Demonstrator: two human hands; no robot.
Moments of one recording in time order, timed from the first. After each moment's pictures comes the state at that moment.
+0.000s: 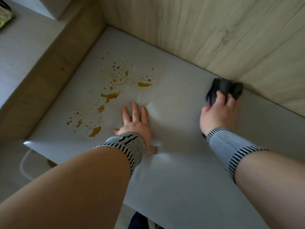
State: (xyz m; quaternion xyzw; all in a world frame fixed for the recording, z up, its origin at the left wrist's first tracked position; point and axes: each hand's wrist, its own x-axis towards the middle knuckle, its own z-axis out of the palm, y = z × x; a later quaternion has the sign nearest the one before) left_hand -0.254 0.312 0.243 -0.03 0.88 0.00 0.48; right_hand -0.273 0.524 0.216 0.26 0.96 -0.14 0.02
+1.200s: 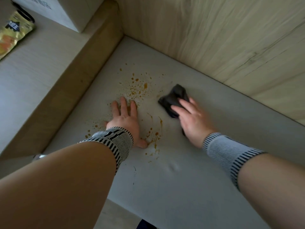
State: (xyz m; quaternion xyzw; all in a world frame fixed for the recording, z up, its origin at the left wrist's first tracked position) left_hand -0.304 0.225 0.248 -0.04 0.90 0.01 0.43; right_hand -0.299 0.442 0.213 -0.13 0.97 -0.17 0.07
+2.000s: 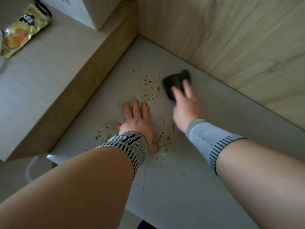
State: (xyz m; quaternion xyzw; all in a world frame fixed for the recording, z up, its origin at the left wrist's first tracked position) left_hand -0.305 0.222 0.241 -0.03 0.90 0.03 0.44; right_hand -0.343 0.367 0.231 0.00 0.97 -0.22 0.12
